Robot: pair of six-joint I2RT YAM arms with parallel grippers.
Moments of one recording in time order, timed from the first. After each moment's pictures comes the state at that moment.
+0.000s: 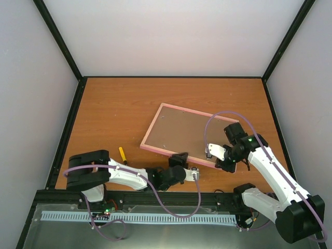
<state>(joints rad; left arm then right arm) -1.41 1.65 0.68 0.37 -0.68 0.75 0.32 0.99 0.78 -1.19 -0.30 -0.93</state>
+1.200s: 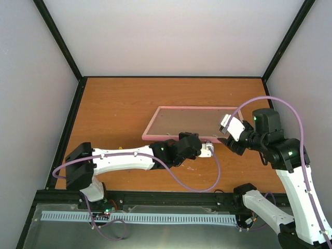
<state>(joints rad) -1.28 1.63 1.19 -0.19 -0.57 0.76 0.32 0.82 1.25 -1.20 -0.32 -0.69</state>
